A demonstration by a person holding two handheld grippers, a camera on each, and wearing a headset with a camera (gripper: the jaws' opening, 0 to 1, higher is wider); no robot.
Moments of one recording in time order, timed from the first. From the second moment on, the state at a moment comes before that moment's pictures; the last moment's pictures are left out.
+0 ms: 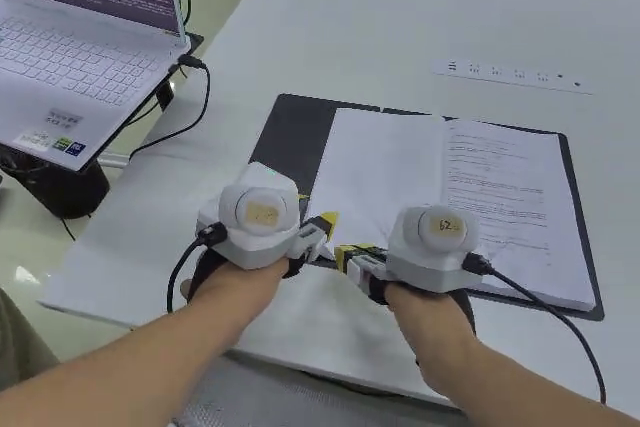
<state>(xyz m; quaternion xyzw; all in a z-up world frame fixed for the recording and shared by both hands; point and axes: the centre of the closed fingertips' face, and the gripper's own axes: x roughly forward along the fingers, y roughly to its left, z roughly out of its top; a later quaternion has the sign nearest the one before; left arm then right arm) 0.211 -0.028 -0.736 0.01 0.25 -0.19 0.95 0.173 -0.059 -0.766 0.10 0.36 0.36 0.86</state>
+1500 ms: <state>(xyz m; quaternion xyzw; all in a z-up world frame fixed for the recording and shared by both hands) 0.203 -0.024 -0.792 0.03 0.28 -0.14 0.95 0.332 -0.150 -0.765 0.10 0.24 0.25 0.93</state>
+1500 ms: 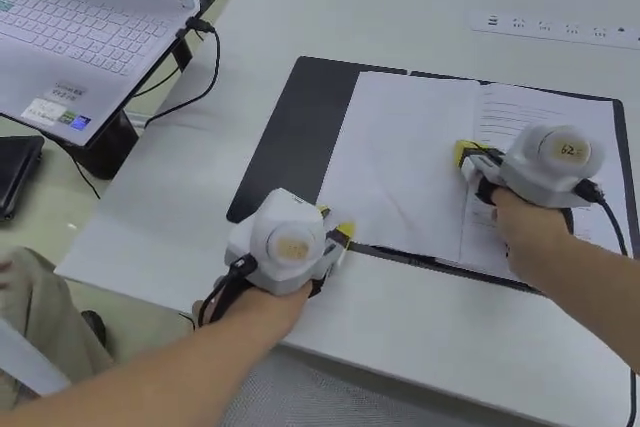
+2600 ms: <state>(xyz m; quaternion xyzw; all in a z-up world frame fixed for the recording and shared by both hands) 0.202 -0.026 -0.791 0.03 0.27 -0.14 0.95 0.439 -0.165 -0.786 0.10 0.23 0.20 0.95</state>
